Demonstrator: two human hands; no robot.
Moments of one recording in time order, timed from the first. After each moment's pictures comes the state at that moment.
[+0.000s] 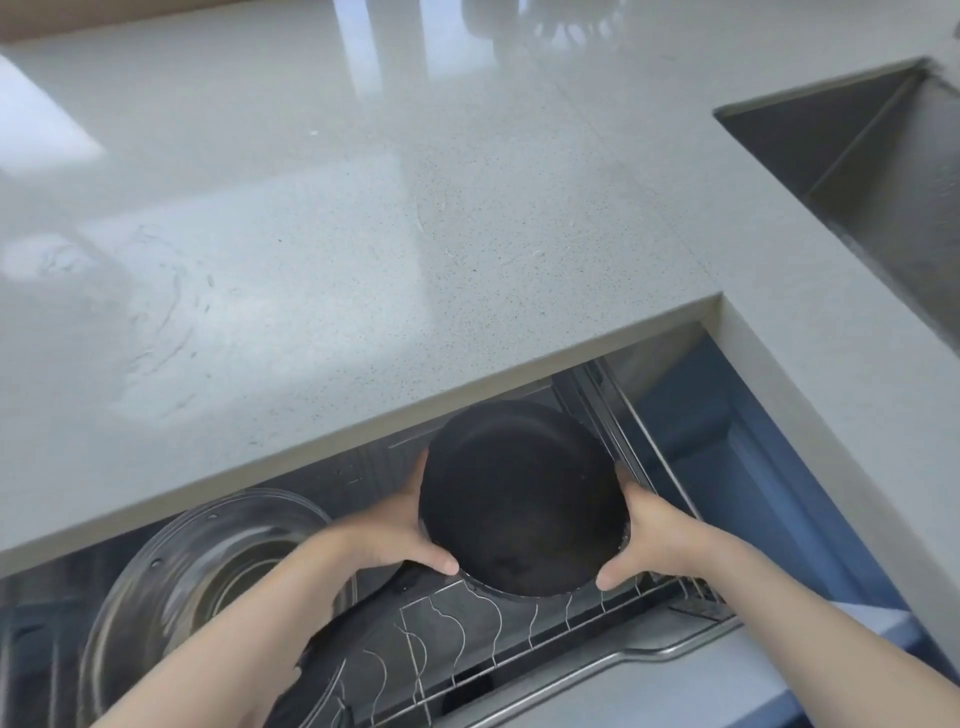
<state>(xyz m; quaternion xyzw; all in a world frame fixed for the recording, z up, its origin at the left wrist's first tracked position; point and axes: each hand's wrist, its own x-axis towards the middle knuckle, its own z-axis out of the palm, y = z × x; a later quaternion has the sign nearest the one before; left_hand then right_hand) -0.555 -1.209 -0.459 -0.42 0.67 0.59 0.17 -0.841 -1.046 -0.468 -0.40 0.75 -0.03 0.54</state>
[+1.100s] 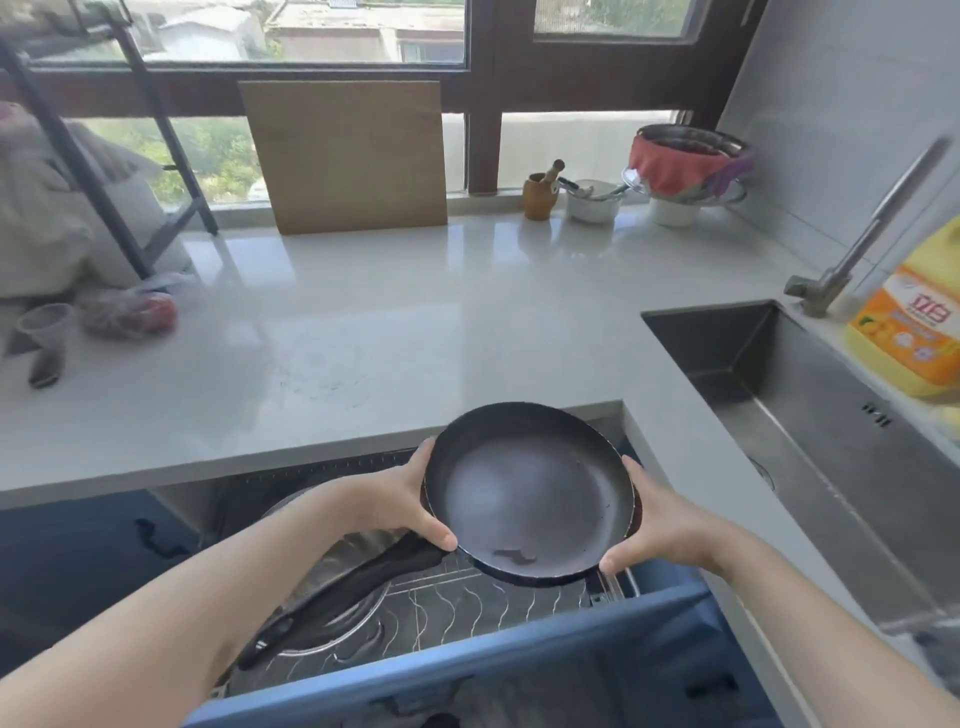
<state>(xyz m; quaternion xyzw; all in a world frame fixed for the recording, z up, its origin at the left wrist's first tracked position) -0.506 -1.099 -0.198 -0.43 0.71 0.55 0.08 -0.821 -0.956 -0.196 -0.52 0.70 -0.16 0.47</state>
